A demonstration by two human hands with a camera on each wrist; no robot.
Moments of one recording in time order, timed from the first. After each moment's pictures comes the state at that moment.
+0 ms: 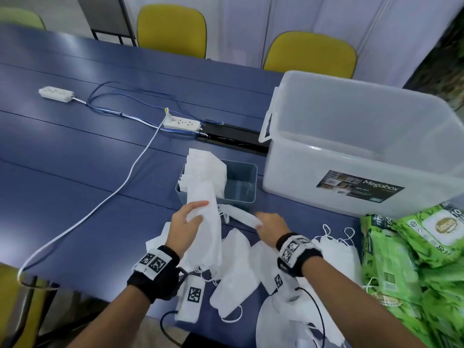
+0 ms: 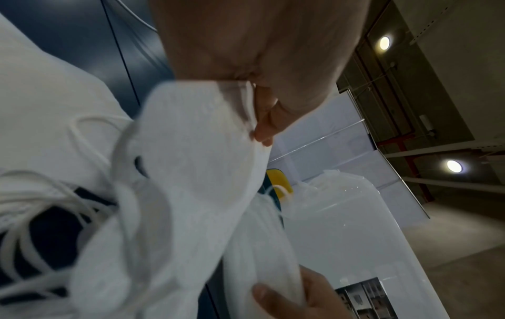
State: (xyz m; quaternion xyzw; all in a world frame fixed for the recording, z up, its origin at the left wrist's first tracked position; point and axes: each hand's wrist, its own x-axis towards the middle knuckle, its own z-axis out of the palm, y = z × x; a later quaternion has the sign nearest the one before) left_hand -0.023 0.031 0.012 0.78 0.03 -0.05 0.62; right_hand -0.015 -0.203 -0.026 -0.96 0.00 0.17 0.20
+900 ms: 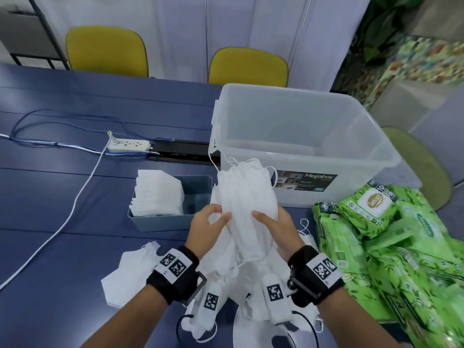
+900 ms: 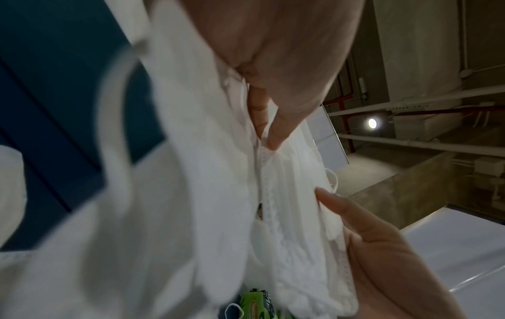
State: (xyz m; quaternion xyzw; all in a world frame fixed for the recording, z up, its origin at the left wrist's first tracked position) left_hand -0.016 -0.086 0.036 0.77 -0.11 -0.09 0.62; right_hand -0.081 -0.248 0.063 -0.63 0.23 -0.05 0.74
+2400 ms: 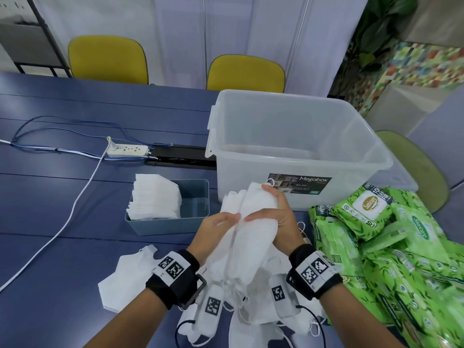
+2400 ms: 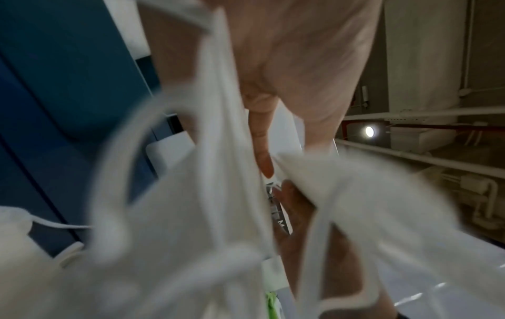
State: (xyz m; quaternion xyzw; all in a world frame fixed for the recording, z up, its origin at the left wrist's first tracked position) left_hand -0.031 -0.098 0.058 0.69 -0.11 -0.24 0.67; right_hand -0.074 -0.261 0.077 -0.56 0.13 -0.07 0.81
